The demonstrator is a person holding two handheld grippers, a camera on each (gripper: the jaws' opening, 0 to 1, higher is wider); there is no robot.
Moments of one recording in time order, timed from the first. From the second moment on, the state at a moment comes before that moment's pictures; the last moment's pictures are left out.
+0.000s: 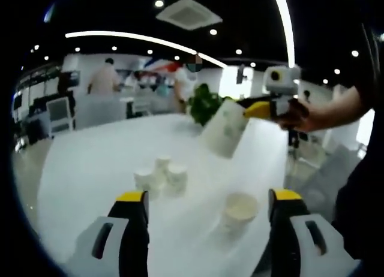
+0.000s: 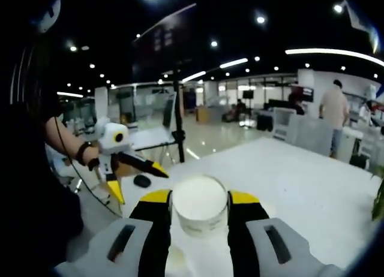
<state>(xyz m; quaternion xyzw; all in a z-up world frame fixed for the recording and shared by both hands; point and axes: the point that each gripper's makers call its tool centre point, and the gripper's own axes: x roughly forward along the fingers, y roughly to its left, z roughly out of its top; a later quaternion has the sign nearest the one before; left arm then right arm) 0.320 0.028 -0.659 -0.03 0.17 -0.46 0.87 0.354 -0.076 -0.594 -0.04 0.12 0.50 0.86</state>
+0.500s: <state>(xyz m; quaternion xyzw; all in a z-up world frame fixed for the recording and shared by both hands) 0.323 0.005 -0.635 -0.10 0.17 -0.49 0.85 0.343 -0.052 -0.577 -0.03 0.10 0.52 0.85</state>
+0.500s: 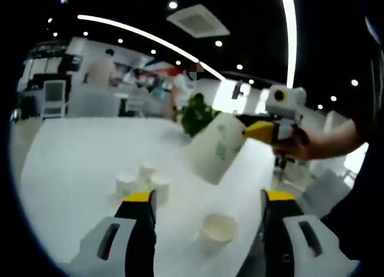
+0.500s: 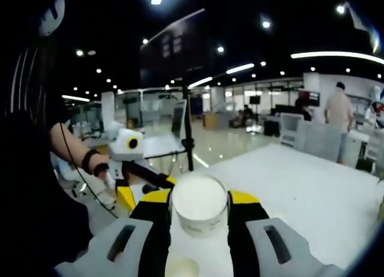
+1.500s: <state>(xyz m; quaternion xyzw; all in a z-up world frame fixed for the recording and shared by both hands) 0.309 -0.016 -0.611 -0.13 0.15 -0.53 0.83 0.329 -0.046 -0.567 0.04 0.08 0.53 0.84</state>
